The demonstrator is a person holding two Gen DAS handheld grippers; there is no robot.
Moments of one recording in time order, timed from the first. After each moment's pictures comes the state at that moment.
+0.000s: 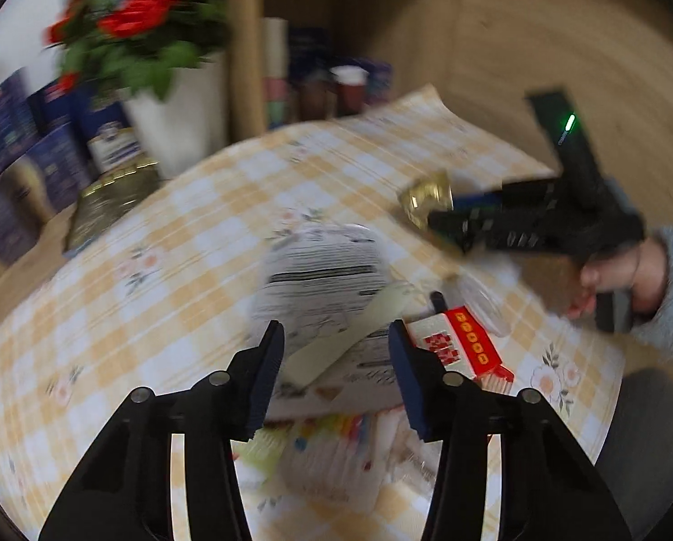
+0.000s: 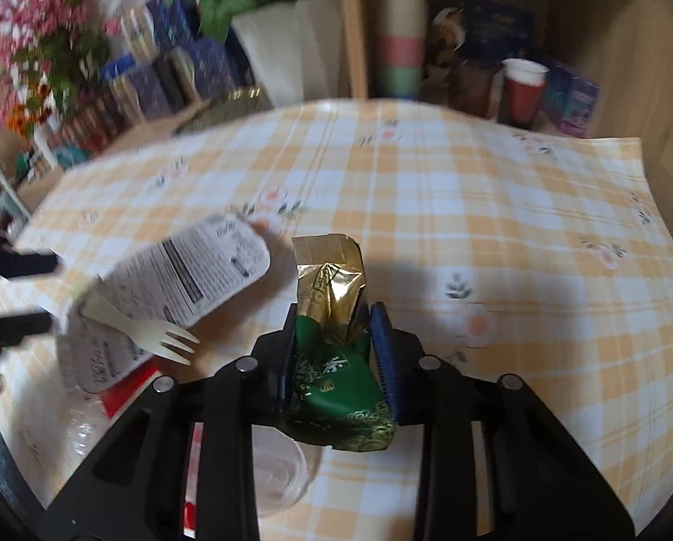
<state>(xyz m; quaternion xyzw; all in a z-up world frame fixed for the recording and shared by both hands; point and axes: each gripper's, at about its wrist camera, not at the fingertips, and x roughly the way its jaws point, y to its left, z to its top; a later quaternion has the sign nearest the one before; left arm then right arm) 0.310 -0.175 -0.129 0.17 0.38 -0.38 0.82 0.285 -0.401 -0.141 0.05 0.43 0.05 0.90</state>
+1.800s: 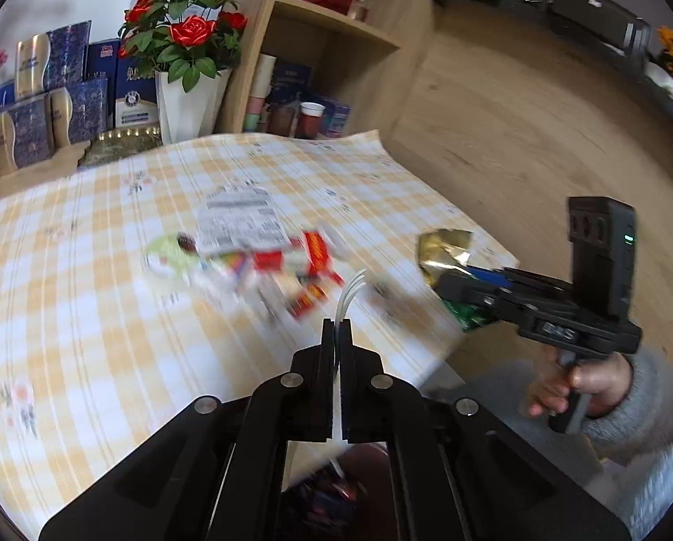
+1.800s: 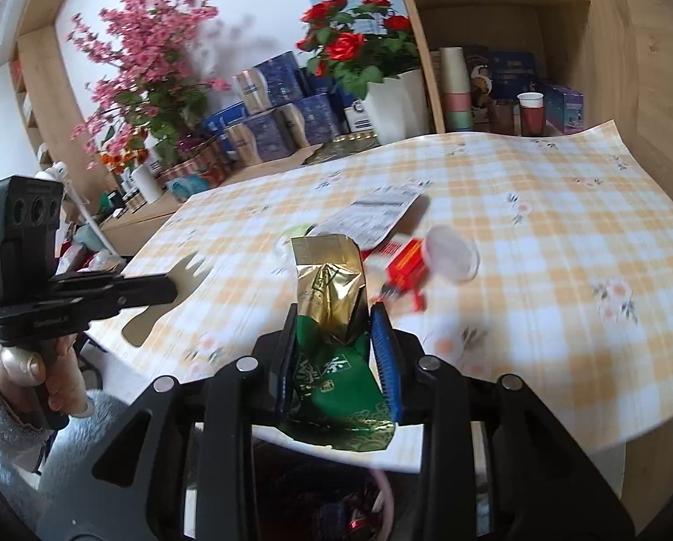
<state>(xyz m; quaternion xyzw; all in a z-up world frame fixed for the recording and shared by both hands) 0.102 -0.064 -0.084 0.00 0.37 -0.41 0.83 0.037 -0.311 -0.071 0.12 0.34 0.13 0.92</state>
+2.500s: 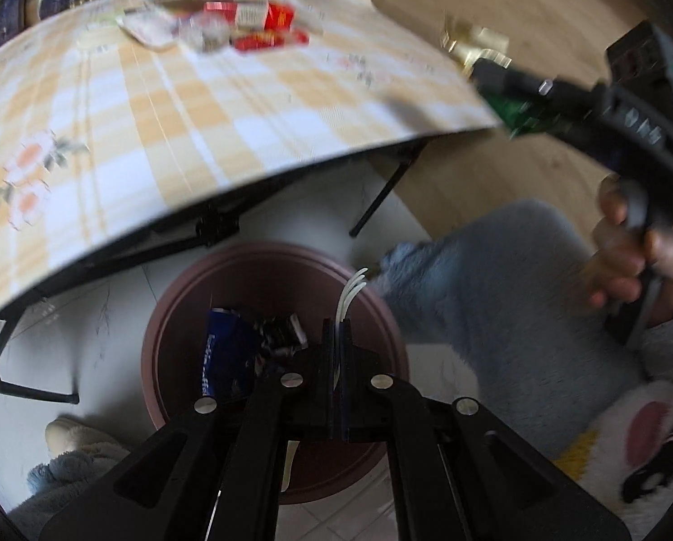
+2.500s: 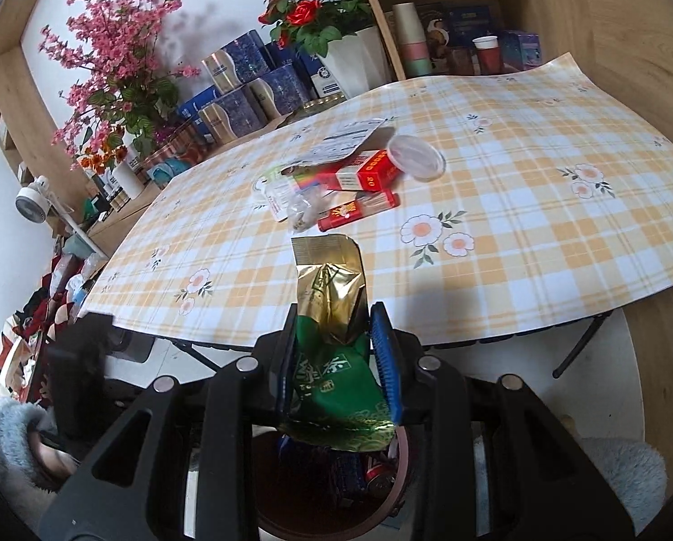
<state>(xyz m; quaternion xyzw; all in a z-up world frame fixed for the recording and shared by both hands) 0.026 -0.085 -0.240 0.05 0.52 -0.42 0.74 -0.022 -0.317 -0.117 0.17 0.38 0.09 0.90</state>
